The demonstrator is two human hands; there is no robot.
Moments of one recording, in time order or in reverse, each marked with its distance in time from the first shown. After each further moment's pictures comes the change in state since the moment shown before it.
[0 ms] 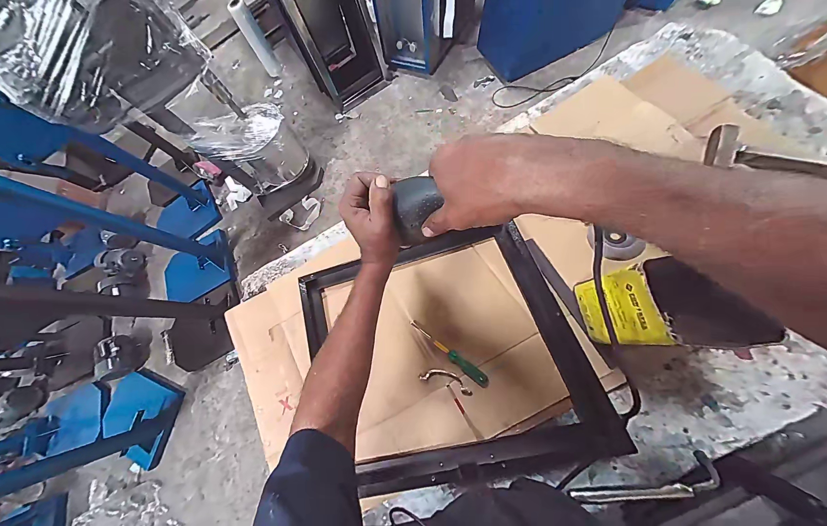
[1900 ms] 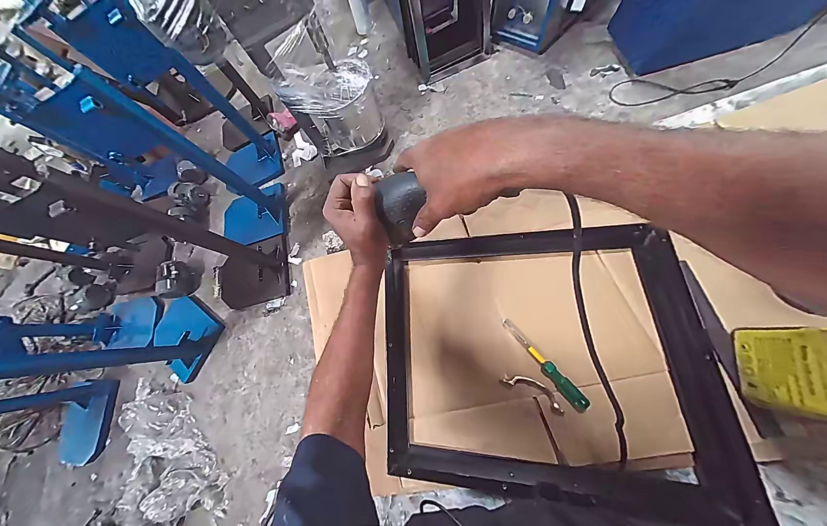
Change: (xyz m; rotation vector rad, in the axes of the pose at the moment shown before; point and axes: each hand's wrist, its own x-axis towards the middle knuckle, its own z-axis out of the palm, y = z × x) left_hand 0.024 0.061 -0.200 0.221 0.253 0.098; right_hand 0.096 -0.184 -0.010 0.063 -0.138 -0.289
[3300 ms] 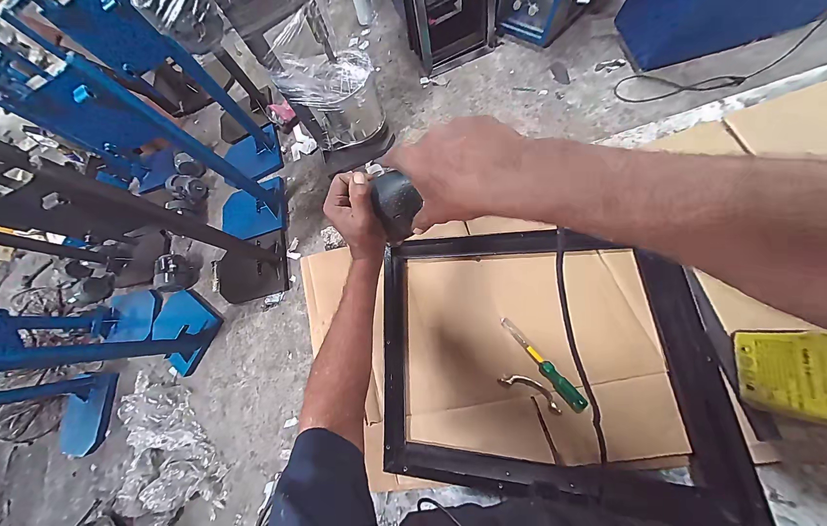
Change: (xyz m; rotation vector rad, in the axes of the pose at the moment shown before) left_hand -0.001 -0.022 -0.005 0.003 0.036 0.005; right_hand 0.007 0.005 0.018 -0.311 0.288 -0.149
